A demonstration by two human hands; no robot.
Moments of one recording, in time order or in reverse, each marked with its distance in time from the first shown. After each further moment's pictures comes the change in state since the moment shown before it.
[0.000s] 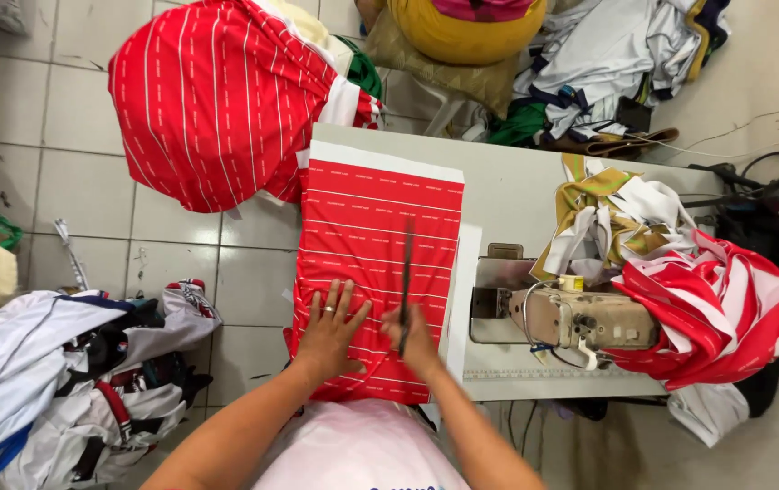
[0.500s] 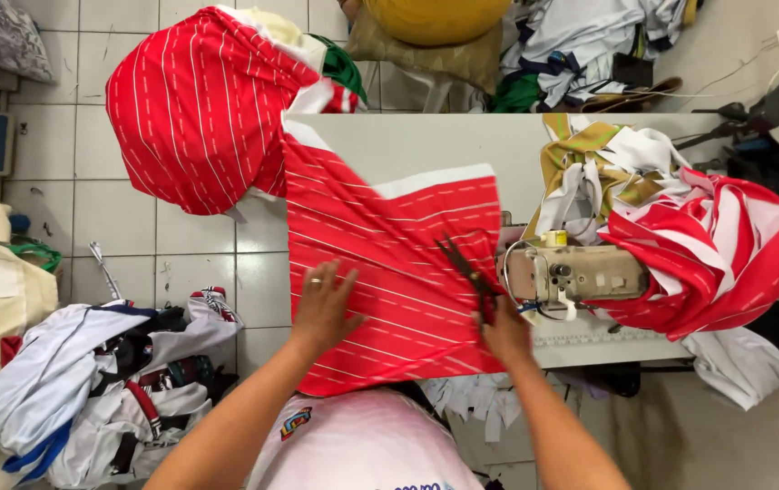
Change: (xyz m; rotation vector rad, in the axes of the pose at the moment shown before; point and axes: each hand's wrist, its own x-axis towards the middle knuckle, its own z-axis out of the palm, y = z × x) left_hand 0.025 -0.005 0.045 -0.066 0.572 0.101; right_hand -0.035 0.067 -0.159 -0.896 0.249 0.087
